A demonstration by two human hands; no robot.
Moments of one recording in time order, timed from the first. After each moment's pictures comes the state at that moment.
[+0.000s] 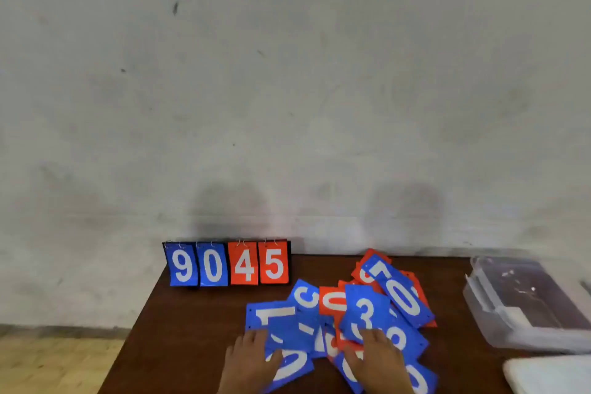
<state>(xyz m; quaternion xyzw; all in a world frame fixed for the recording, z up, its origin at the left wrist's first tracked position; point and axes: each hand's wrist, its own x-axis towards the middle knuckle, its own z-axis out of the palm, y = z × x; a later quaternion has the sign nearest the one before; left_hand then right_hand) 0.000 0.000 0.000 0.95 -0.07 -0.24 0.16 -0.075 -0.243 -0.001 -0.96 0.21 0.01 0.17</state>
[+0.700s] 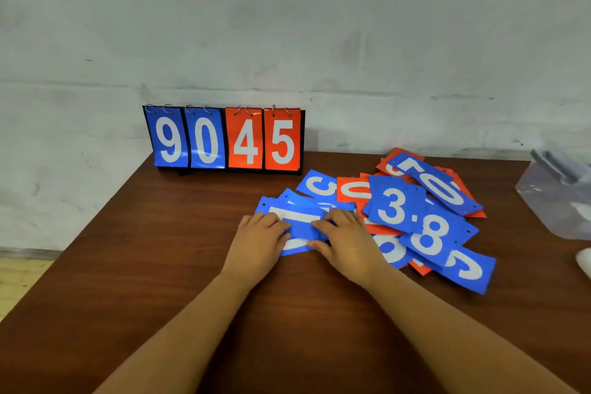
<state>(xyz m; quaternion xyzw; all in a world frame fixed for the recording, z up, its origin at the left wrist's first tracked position) 0.023 0.016 -0.176 0.93 -0.29 0.18 0.13 -0.026 -0.188 -0.158 -0.99 -0.09 -0.07 0.08</state>
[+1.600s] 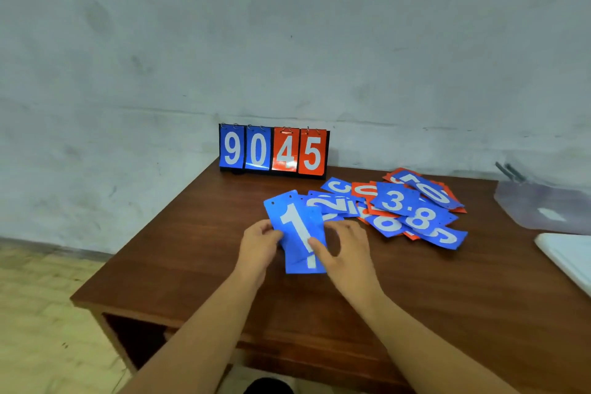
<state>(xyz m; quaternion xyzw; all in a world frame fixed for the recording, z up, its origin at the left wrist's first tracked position) -0.147 0.074 -0.119 0.71 0.07 -0.01 0.70 -0.198 -0.094 -0.127 -0.91 0.01 -0.20 0.37</state>
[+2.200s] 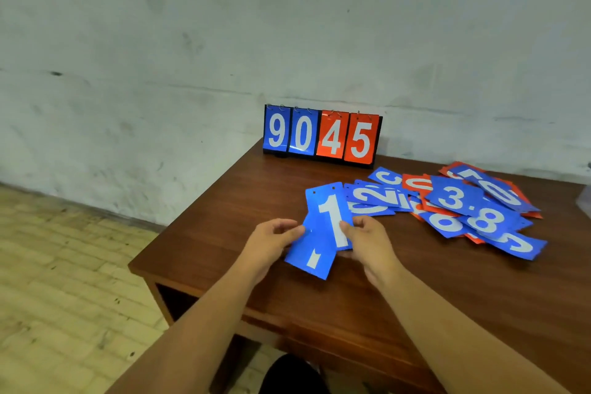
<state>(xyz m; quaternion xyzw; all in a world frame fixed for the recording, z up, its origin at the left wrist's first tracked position) -0.146 0.148 -0.139 0.72 0.06 -0.06 0.68 -0.150 -0.034 -0.121 -0.73 0.19 0.01 0.66</state>
